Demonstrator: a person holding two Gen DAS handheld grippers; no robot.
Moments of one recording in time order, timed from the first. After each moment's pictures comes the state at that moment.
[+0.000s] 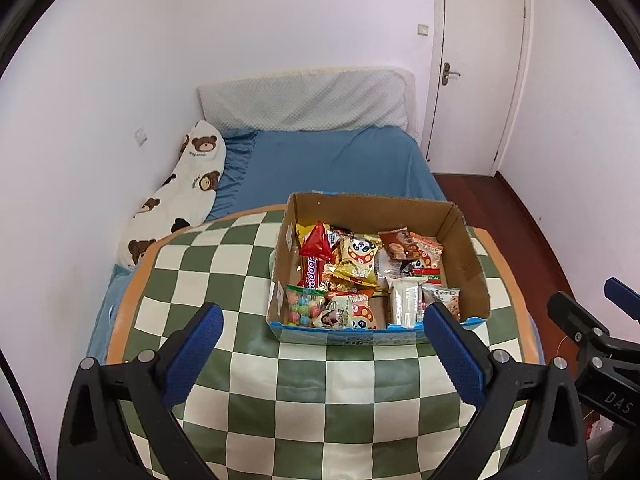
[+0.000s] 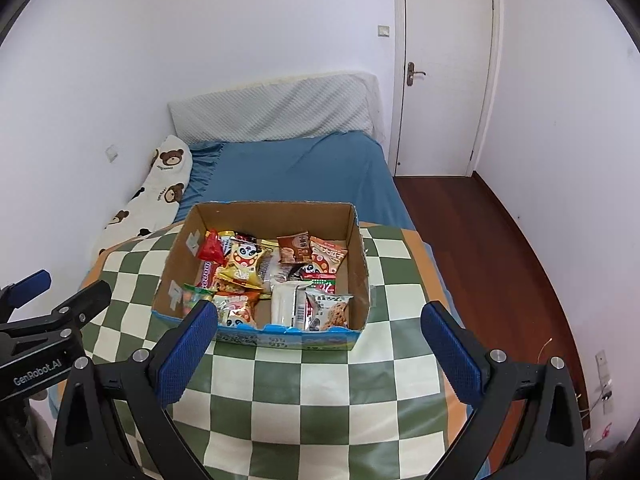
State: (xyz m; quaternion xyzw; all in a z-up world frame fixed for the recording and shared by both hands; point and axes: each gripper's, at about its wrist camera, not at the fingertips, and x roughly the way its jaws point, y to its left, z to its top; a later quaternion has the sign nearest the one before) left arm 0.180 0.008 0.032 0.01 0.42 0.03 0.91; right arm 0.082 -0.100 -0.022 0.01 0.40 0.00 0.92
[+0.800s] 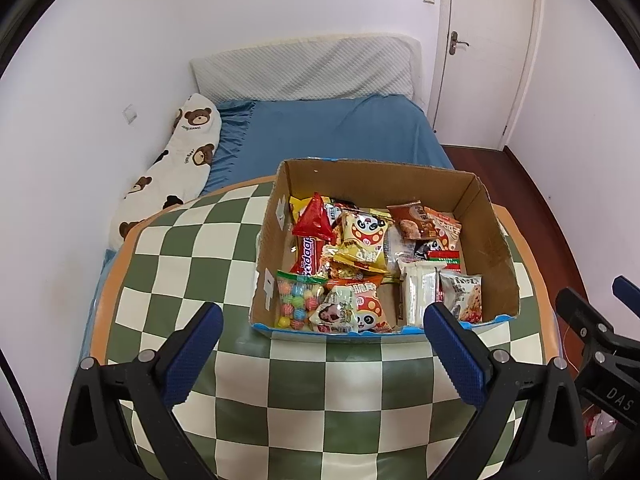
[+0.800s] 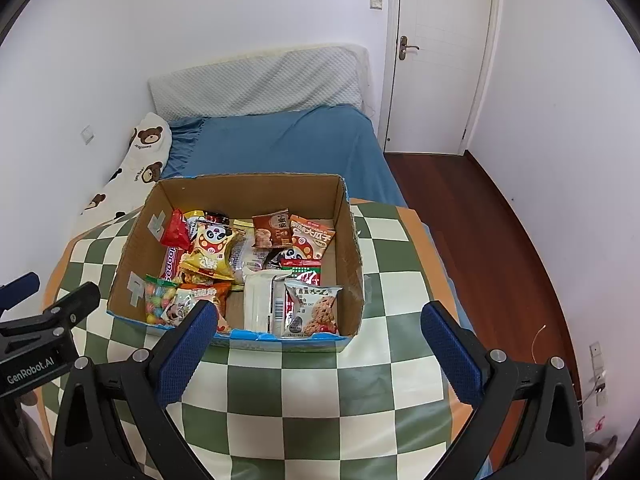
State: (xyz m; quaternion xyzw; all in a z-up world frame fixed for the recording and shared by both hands) left arm 0.227 0.004 -0.021 0.02 0.46 0.03 0.89; right arm 0.137 -0.104 -0.083 0.00 0.44 -0.02 0.90
